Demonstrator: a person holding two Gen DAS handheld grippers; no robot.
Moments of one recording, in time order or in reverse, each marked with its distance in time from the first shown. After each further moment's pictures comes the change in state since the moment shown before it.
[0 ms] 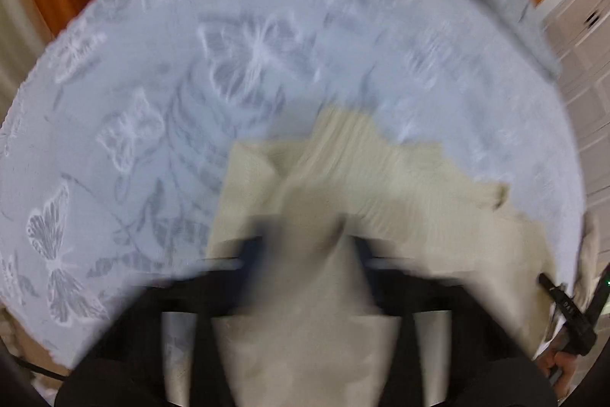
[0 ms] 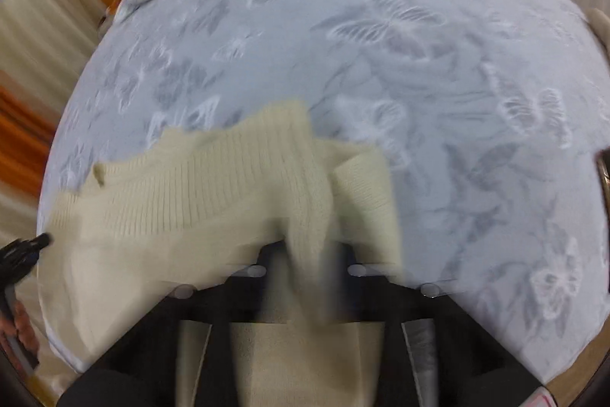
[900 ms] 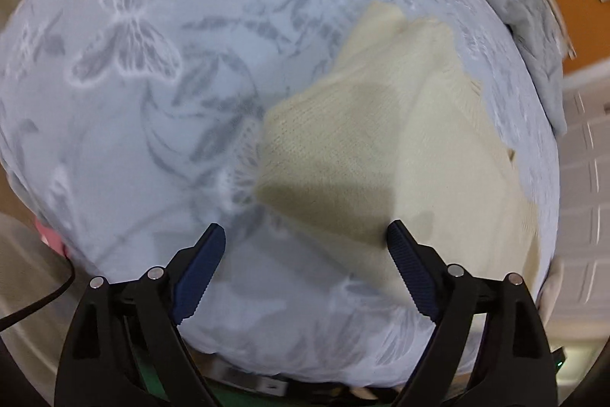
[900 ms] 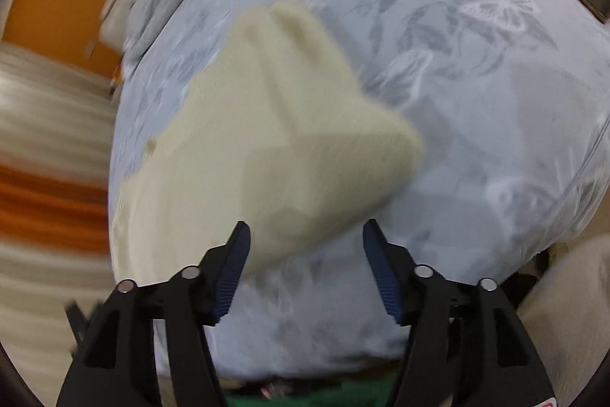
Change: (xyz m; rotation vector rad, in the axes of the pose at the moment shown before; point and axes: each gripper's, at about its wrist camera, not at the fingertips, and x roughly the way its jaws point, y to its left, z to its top) left arm -0.017 0.077 -0.142 -0.357 0.025 -0.093; right arm -0.050 -0.054 -0.154 0.428 0.002 0.214
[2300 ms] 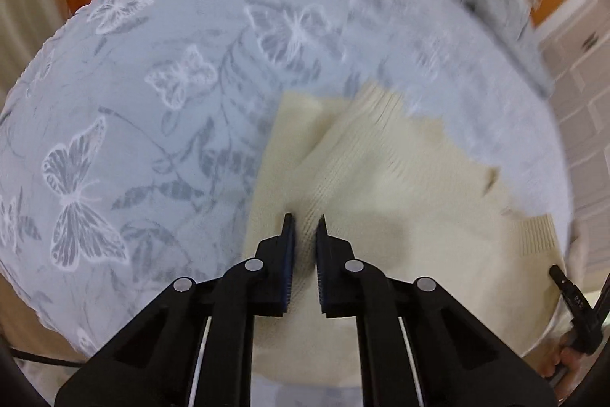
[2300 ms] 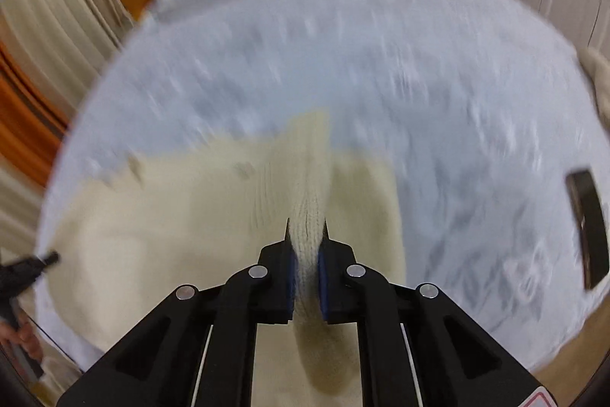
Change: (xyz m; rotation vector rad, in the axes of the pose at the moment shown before) left arm -0.026 -0.065 0.068 0.279 -0.119 -0.001; right arm -0.003 0.127 0.082 -0.514 -0.176 -0.162
